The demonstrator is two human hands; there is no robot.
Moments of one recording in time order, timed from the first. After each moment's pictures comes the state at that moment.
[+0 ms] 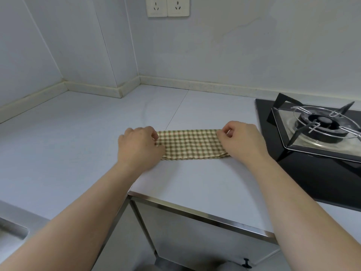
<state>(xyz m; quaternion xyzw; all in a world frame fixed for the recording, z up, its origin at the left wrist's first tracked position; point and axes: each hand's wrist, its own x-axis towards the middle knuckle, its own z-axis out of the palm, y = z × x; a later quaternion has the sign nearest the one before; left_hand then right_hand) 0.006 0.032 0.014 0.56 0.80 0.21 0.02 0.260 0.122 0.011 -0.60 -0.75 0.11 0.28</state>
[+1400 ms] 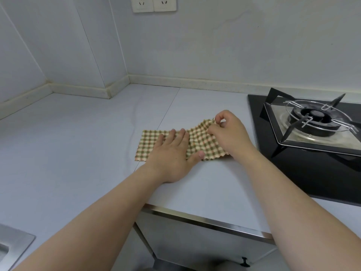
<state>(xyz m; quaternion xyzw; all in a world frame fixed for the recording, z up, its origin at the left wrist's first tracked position) 0.070 0.066 -0.020 0.75 0.66 0.03 0.05 0.244 0.127 0.015 -0.54 -0.65 0.35 0.41</state>
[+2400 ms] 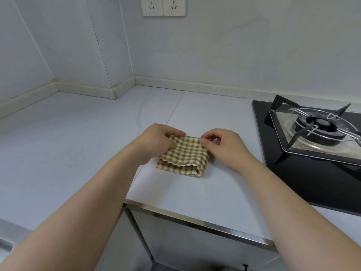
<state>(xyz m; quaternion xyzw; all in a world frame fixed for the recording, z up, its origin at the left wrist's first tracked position) 0.024 0.071 0.030 0.54 0.67 0.32 0.40 0.242 0.129 -0.007 -0.50 -0.75 0.31 0.31</state>
